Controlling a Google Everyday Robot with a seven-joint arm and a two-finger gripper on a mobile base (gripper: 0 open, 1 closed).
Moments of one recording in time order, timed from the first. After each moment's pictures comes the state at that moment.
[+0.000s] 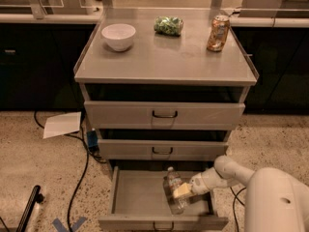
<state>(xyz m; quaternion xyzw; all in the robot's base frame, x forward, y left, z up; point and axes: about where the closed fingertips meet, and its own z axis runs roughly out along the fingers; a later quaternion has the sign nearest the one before) 0.532 -0.122 0.261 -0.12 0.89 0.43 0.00</state>
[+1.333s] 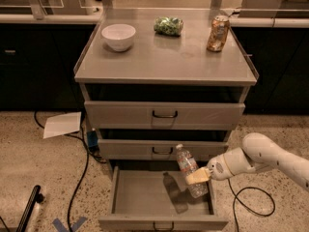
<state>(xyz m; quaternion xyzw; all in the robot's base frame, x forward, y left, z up) 0.495 -0.155 0.486 -0.22 0.88 0.40 0.10</state>
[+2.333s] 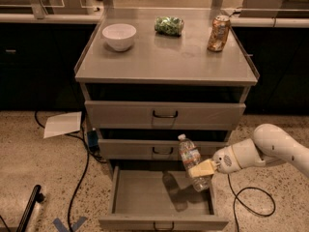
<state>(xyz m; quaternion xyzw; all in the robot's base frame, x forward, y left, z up) 0.492 -0.158 0.555 -0.25 0.86 0.42 0.13</state>
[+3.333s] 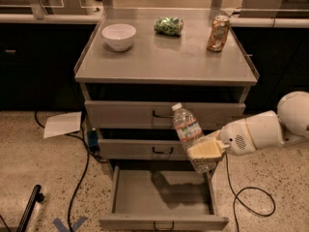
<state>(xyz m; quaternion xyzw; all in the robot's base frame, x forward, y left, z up) 0.467 -0.126 0.729 -0.35 0.82 0.38 0.24</state>
